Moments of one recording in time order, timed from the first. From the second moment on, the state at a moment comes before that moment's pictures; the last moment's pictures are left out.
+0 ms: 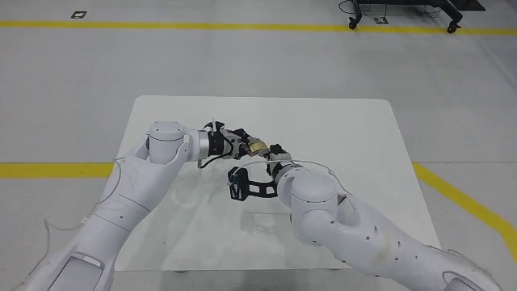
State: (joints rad) left arm 0.82 -1.15 -0.89 -1.23 -0.73 0.63 -0.81; right arm -0.97 -1.19 0.62 -2.03 -1.77 -0.61 1.21
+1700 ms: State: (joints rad) left arm 0.82 -1.17 -0.91 -1.20 -0.77 0.68 -0.80; right arm -0.75 -1.14 0.47 -2.00 -1.53 -0.45 1.37
